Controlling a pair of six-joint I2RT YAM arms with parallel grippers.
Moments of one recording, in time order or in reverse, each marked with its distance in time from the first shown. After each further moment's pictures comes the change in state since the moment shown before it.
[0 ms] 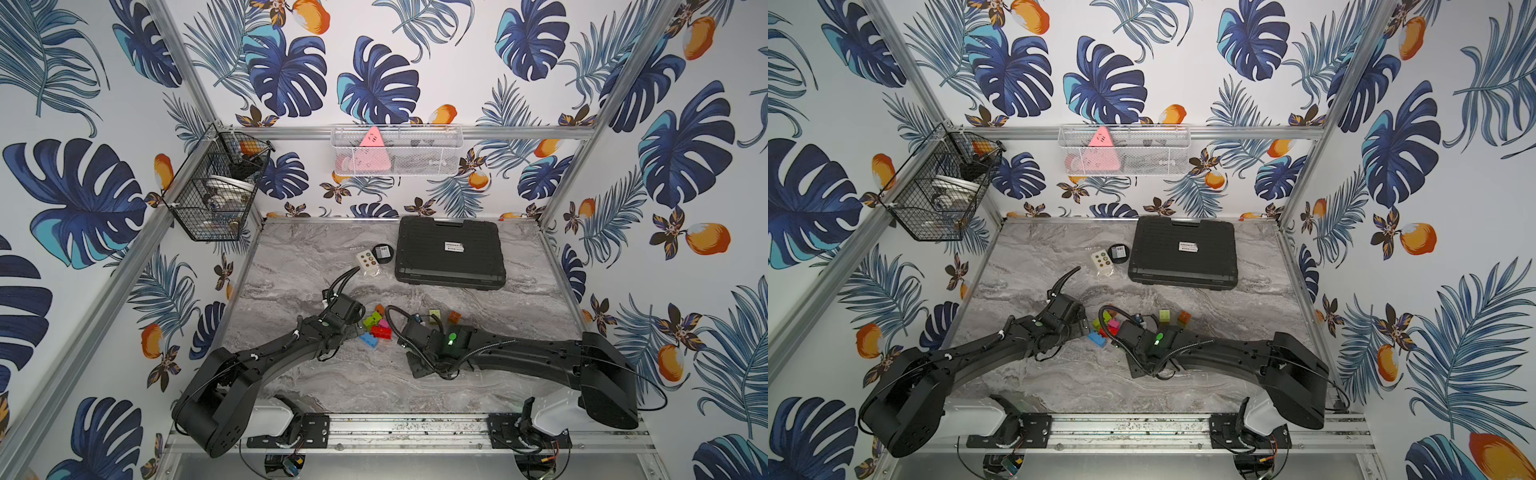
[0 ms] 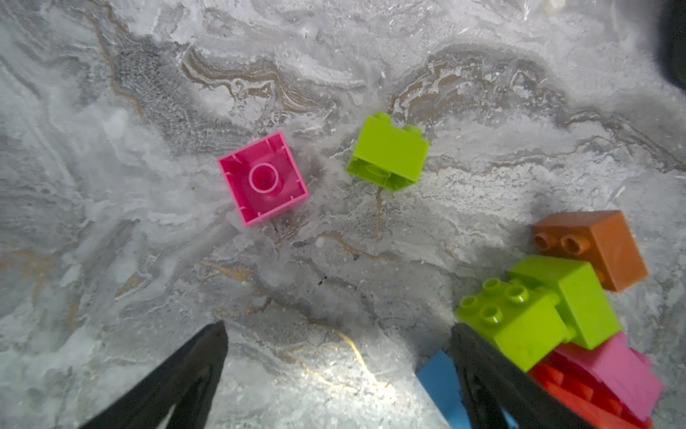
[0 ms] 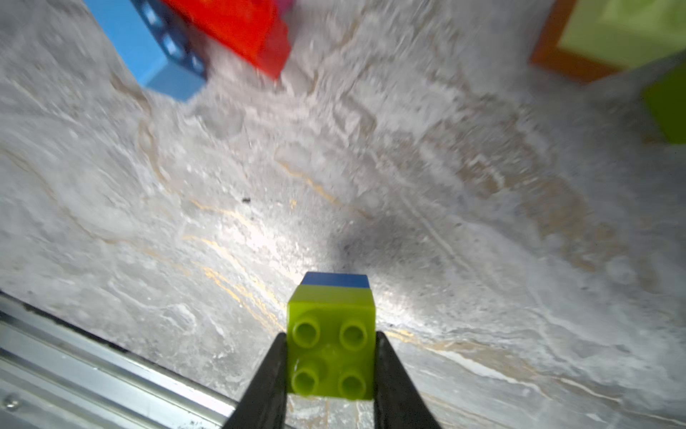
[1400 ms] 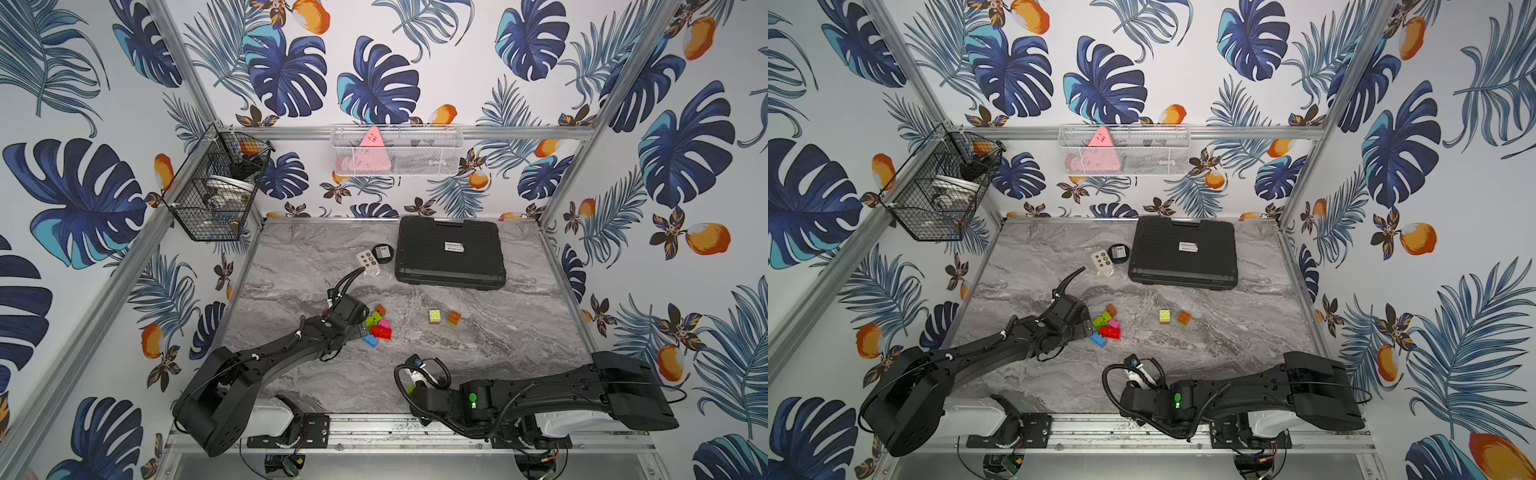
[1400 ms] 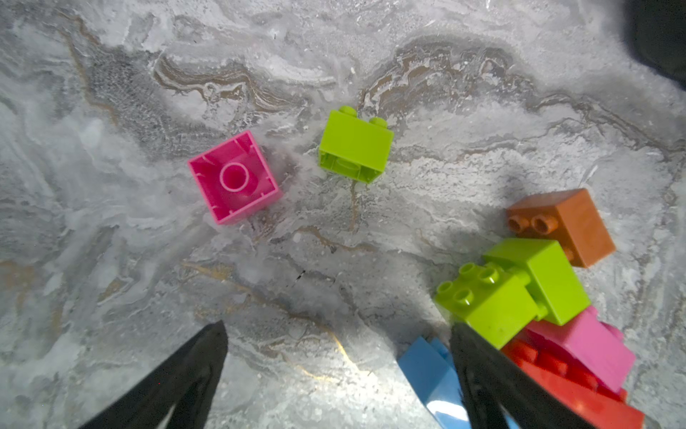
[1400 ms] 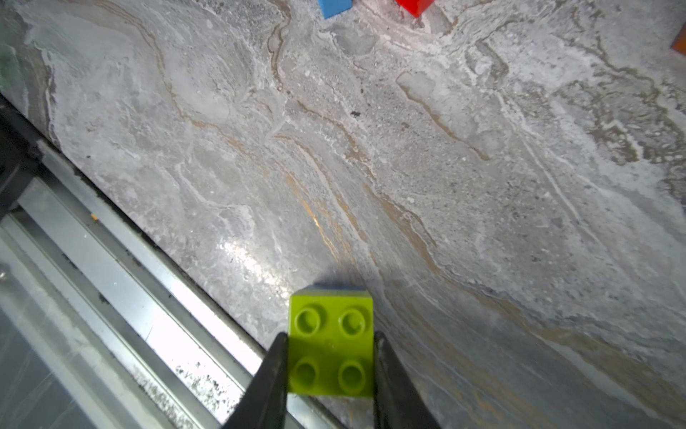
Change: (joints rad) left arm -0.036 0.004 0.013 -0.001 0.001 0.025; right arm 0.403 -0.155 -0.383 0.392 0.229 0.062
